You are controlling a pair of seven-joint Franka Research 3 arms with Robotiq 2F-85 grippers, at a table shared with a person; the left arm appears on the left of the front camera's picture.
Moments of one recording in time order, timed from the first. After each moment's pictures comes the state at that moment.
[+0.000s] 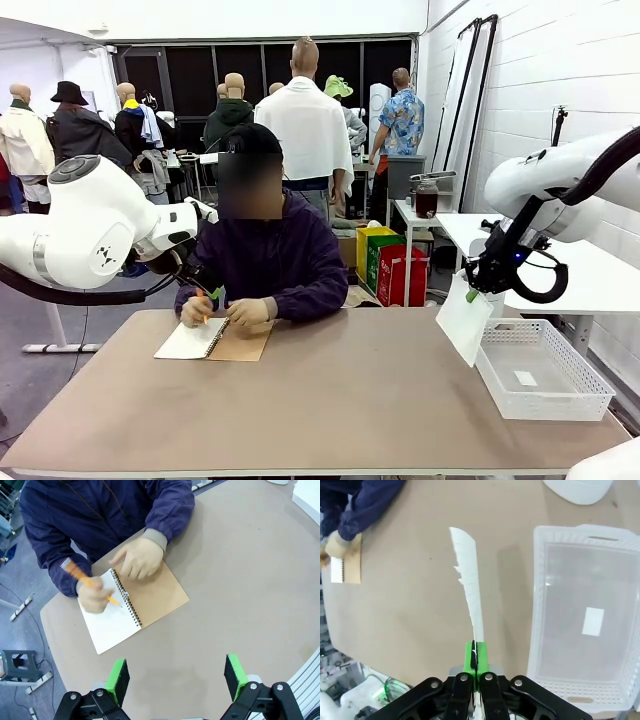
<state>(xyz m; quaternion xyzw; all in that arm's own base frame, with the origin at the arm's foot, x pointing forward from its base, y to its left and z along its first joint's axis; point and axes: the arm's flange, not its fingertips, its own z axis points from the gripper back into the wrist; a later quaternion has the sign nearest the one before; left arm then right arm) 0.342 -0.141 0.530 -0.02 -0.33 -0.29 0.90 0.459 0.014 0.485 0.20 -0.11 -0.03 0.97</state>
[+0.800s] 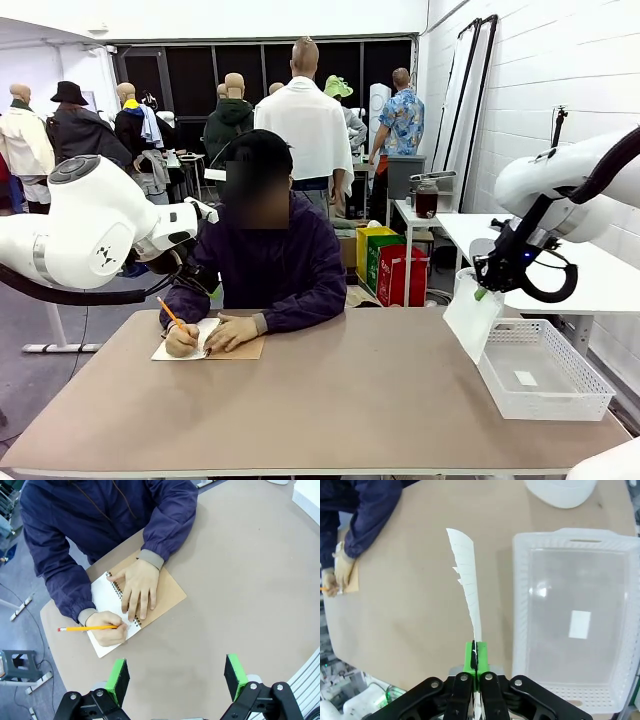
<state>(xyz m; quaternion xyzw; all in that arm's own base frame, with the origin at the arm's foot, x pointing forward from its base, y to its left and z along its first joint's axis) 0.342 -0.140 0.530 -0.02 -0.33 -0.29 0.90 0.462 -0.020 0.483 0.20 -0.13 -0.06 0.97</state>
